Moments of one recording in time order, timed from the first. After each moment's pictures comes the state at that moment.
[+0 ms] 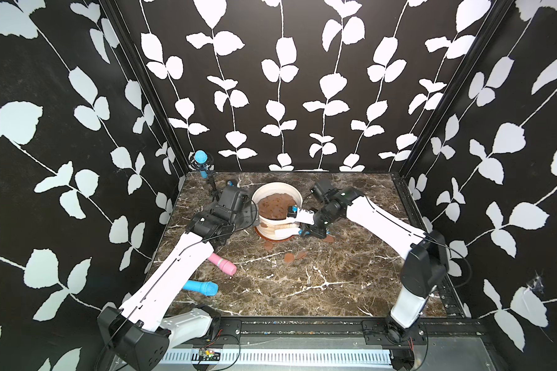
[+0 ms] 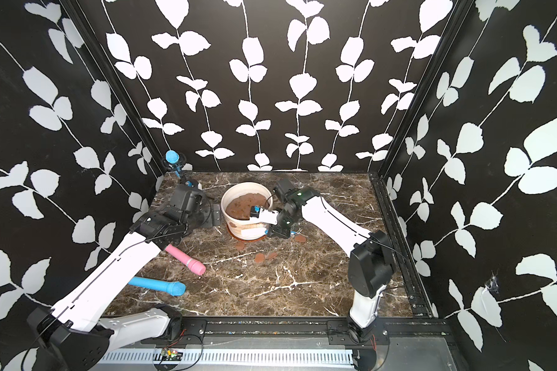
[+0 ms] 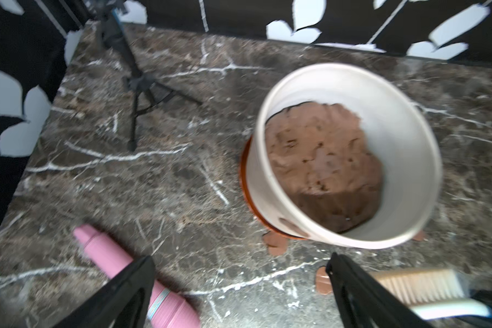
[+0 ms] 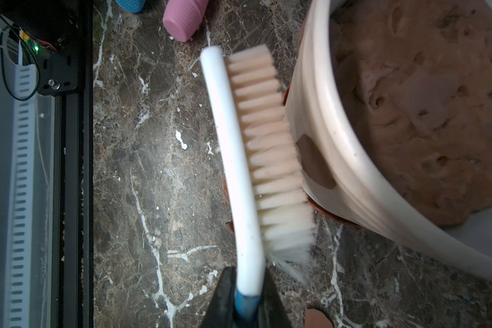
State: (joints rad) left arm -0.50 1.16 1.20 -0.87 -0.31 -0.43; right arm 0.65 1.80 1.61 -1.04 -0.50 -0.74
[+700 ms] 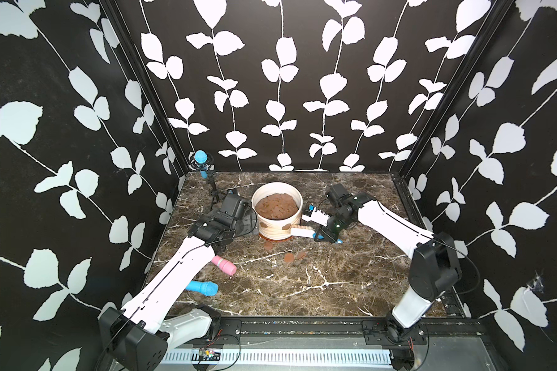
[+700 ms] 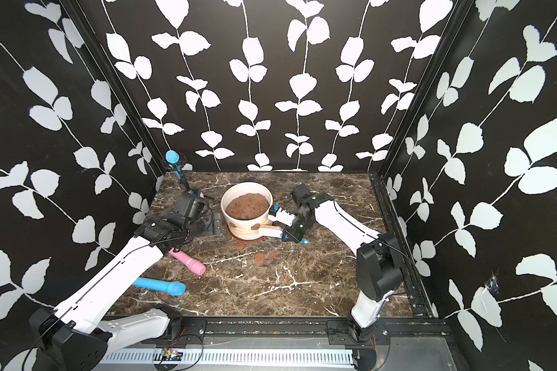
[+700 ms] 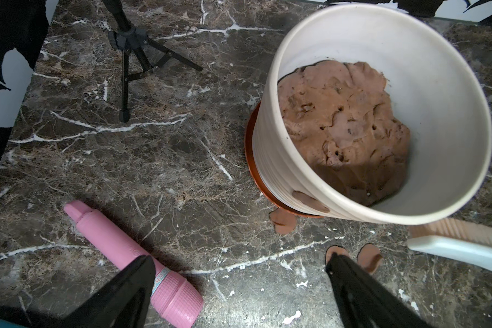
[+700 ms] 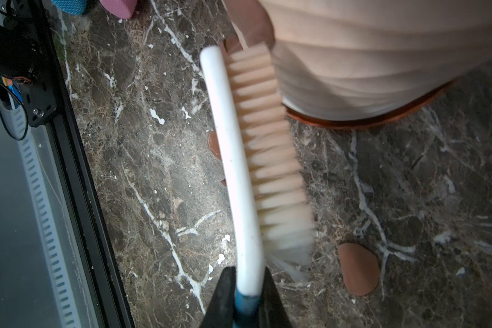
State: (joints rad) left arm -0.50 1.14 1.12 -0.86 -0.26 -0.44; right arm 0.51 1.69 1.38 -0.99 -0.51 -0.55
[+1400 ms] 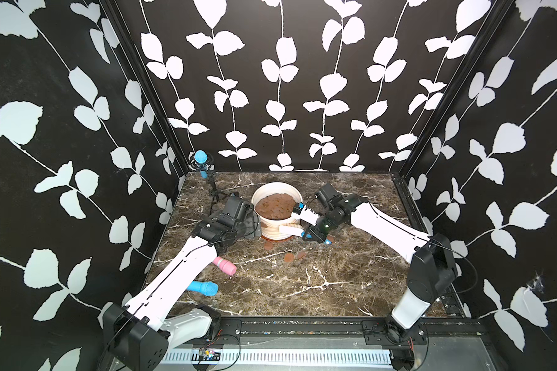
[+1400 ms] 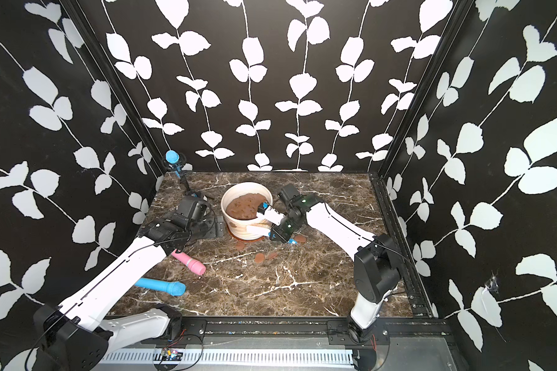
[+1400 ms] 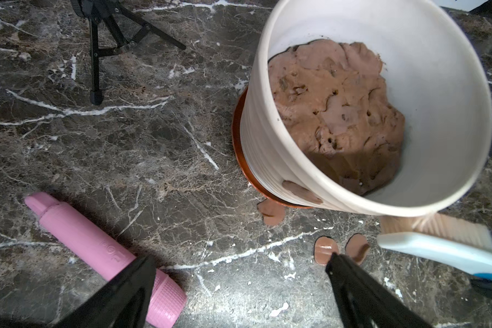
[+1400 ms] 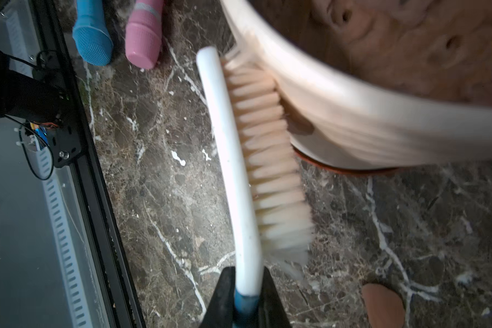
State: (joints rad) left arm -0.50 1.16 1.08 -0.83 -0.20 -0.49; right arm 0.62 1.71 1.41 -0.90 -0.48 -0.36
